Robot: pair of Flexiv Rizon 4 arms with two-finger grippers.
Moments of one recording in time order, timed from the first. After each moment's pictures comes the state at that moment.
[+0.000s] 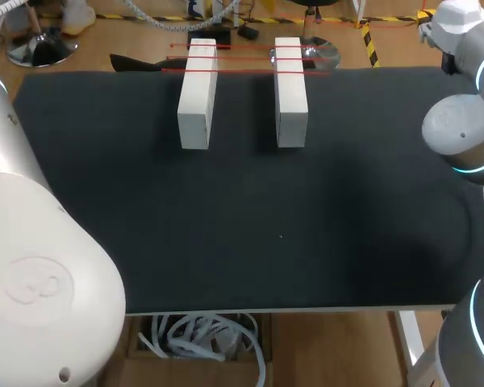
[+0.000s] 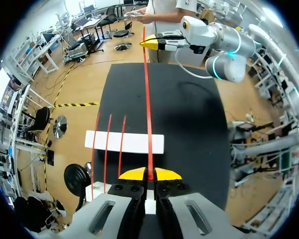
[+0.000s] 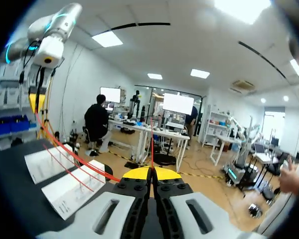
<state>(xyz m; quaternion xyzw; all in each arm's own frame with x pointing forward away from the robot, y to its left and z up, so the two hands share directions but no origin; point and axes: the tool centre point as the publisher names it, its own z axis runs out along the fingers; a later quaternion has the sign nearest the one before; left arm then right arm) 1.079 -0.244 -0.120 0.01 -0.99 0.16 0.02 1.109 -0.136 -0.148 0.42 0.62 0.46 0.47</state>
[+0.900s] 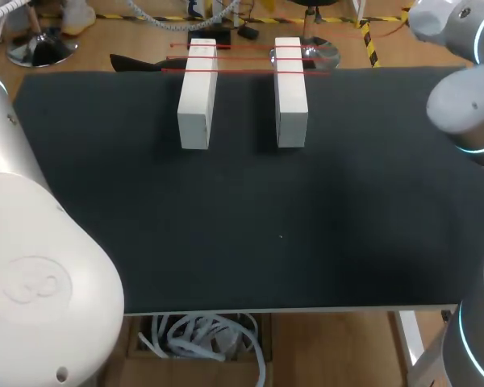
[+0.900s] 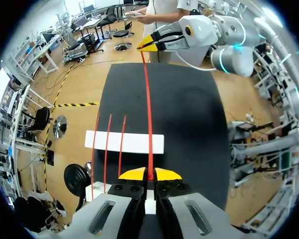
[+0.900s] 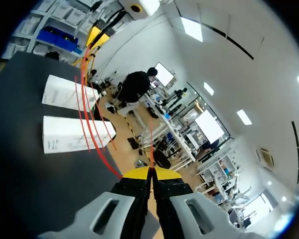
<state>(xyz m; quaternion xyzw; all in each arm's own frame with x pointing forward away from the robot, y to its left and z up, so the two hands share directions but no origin) 1.079 -0.244 -0.120 0.01 -0.99 0.16 0.02 1.111 -0.099 -0.145 0.17 0.79 0.30 0.50</state>
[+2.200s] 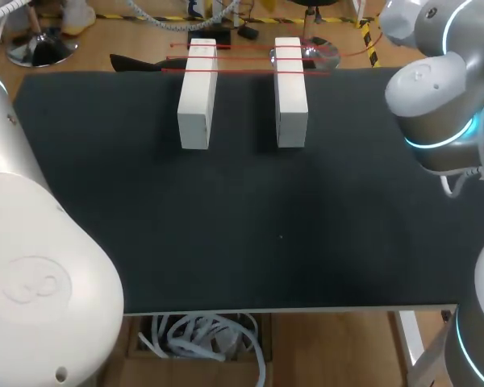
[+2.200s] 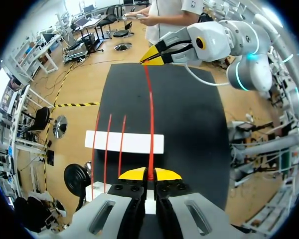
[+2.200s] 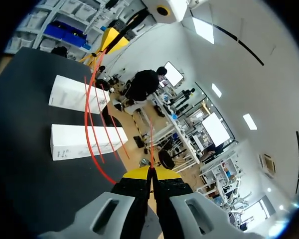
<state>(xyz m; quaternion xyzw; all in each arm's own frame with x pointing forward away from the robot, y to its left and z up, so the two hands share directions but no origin) 1.079 -0.244 -0.120 0.01 -0.99 0.16 0.02 1.099 -0.049 -0.151 0.15 0.81 0.28 0.49</state>
